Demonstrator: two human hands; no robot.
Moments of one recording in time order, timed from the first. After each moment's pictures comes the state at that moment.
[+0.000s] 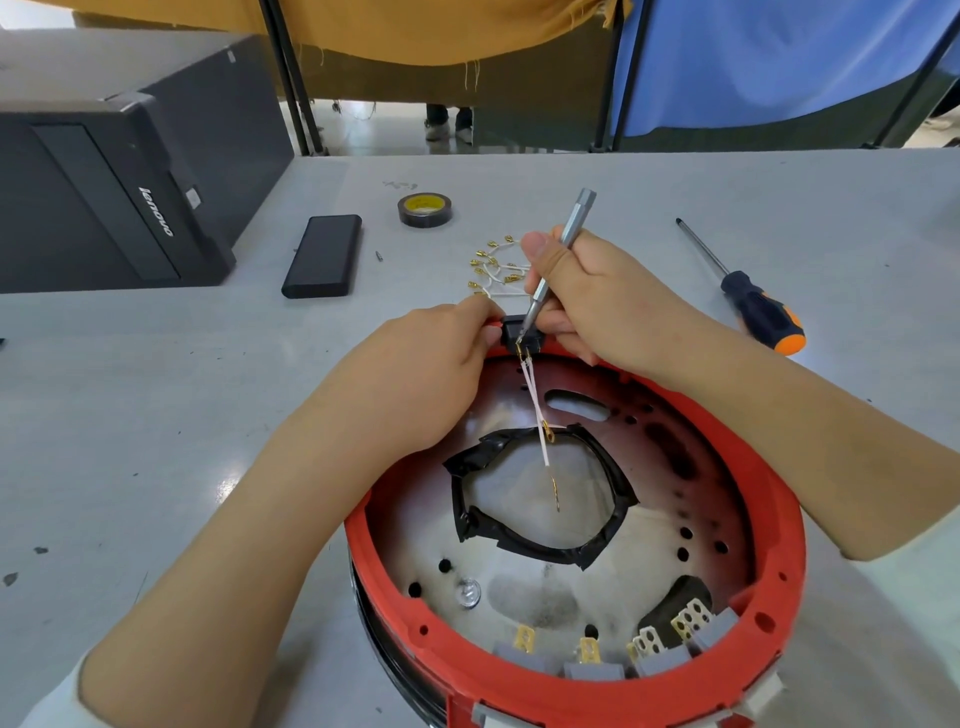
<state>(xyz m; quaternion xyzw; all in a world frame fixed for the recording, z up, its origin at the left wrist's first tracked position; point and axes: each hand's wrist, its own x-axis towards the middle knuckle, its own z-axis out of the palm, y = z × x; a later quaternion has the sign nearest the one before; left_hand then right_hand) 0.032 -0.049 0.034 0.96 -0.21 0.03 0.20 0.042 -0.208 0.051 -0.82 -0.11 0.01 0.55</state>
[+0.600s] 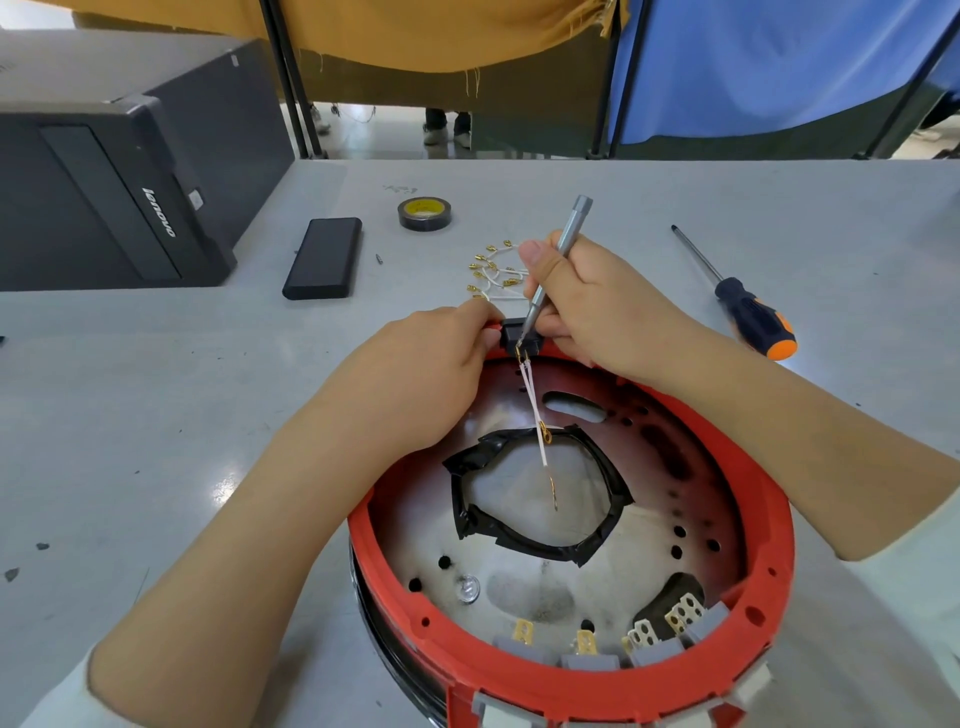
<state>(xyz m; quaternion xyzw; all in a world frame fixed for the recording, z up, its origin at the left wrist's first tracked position) 0.031 -0.049 0.035 0.96 -0.21 0.03 0.20 0.046 -0.209 0.048 -0.84 -0.12 -0.01 0.53</state>
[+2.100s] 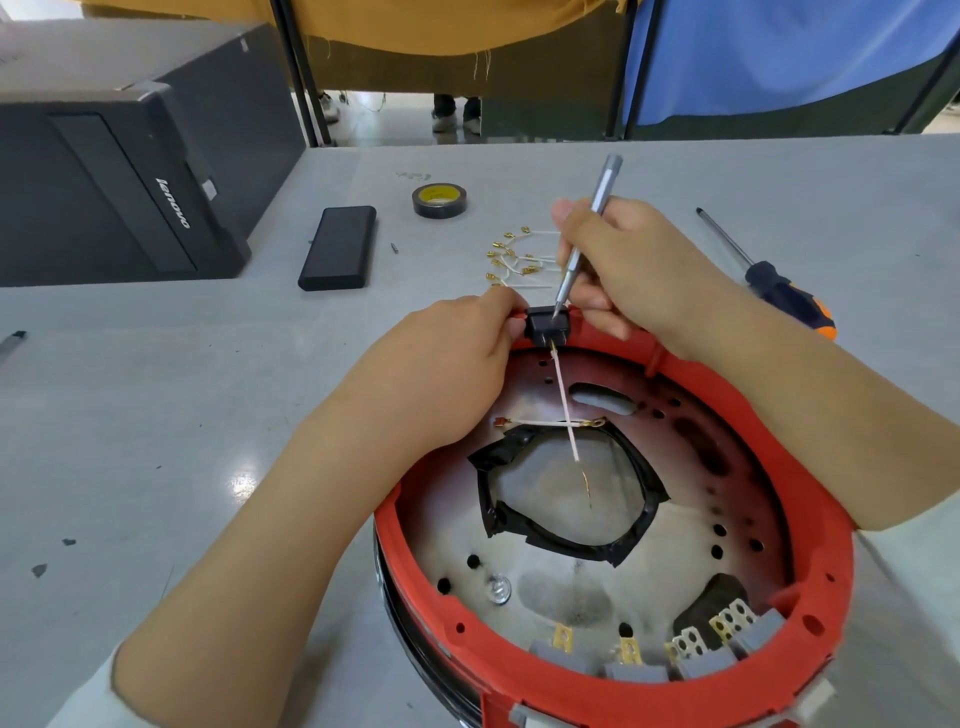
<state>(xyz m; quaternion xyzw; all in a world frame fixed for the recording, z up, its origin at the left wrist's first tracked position) 0.034 -0.047 0.032 0.95 -0.22 0.03 0.20 0.057 -0.211 0.054 -0.82 -0.10 -0.03 0.57</state>
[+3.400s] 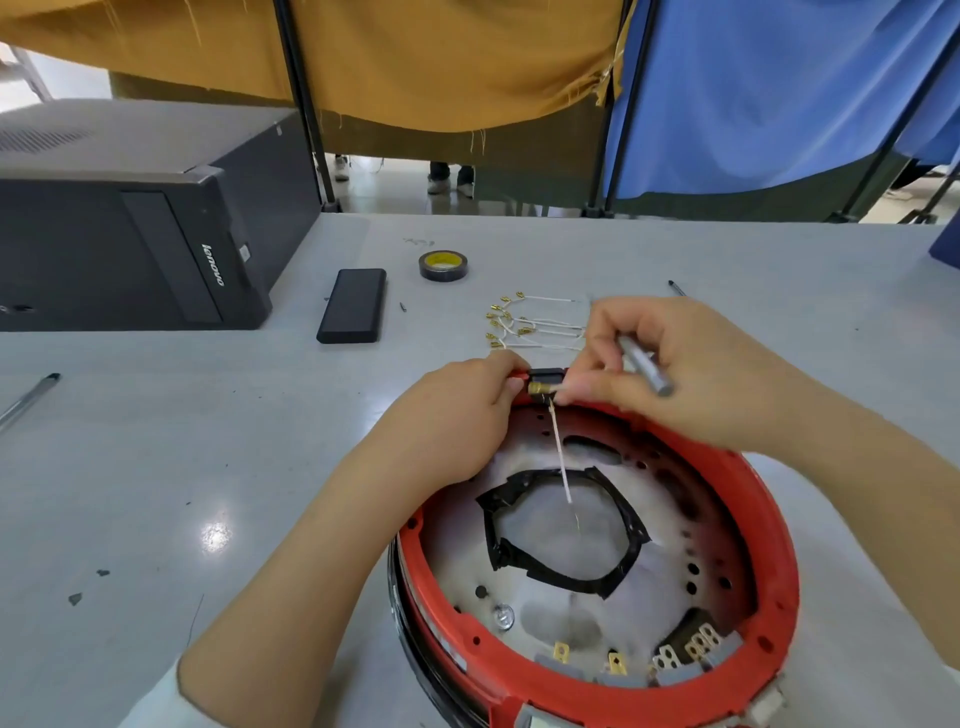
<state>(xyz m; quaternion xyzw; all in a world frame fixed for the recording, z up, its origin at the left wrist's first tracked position) 0.031 -0.045 0.034 0.95 -0.20 0.01 0.25 -0.010 -0.224 0.092 -0.91 -0.20 -0.02 0.38</state>
